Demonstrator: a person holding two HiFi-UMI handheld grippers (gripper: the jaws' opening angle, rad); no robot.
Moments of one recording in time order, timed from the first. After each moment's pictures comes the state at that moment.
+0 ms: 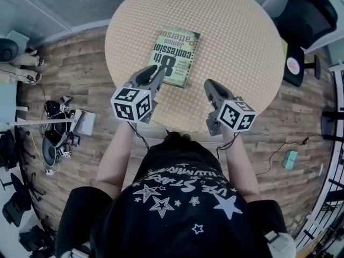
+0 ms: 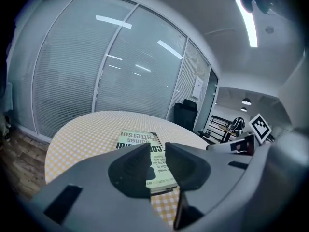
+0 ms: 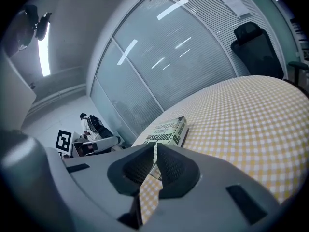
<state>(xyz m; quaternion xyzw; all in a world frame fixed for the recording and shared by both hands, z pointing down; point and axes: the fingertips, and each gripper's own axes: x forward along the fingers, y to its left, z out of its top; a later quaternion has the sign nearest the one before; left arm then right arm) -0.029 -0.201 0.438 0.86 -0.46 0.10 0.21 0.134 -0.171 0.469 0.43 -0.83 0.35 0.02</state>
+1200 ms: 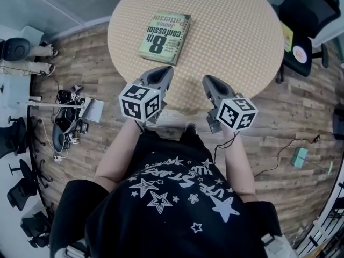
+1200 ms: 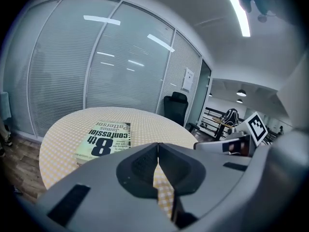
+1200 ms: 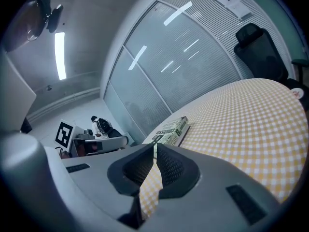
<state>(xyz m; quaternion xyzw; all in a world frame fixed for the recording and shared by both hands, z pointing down) 0.073 -0.100 0.430 0.86 -0.44 0.14 0.19 0.184 -0.081 0.458 0.38 -0.86 0.32 -0.01</state>
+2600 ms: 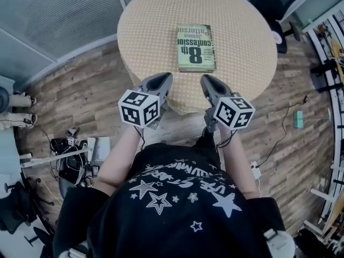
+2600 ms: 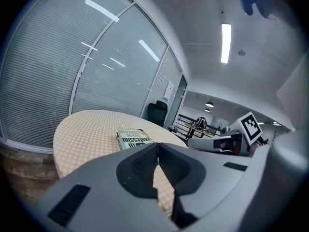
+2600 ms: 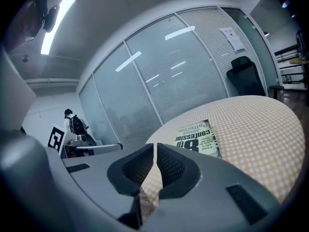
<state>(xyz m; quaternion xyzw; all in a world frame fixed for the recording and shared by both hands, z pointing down) -0.157 -0.132 0.404 0.94 -0.28 0.09 0.20 -0.052 -0.100 0.411 0.56 -0.78 0.27 -0.02</state>
